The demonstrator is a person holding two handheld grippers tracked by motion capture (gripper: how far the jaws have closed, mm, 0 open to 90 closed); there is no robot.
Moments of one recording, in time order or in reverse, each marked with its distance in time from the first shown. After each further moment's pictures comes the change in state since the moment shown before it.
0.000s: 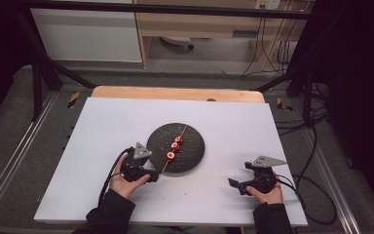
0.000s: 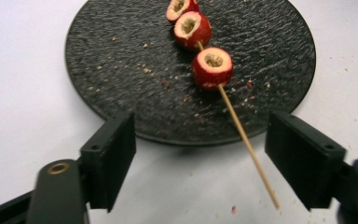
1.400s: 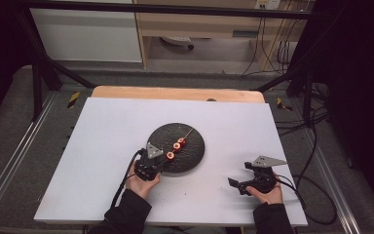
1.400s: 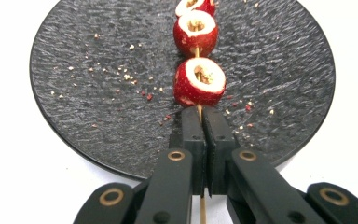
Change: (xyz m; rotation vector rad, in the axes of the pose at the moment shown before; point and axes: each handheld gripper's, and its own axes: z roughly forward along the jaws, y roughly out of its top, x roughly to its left) left arm -0.017 0.001 0.026 -0.030 0.051 -0.095; right arm 0.000 0.000 0.000 -0.005 0.004 0.009
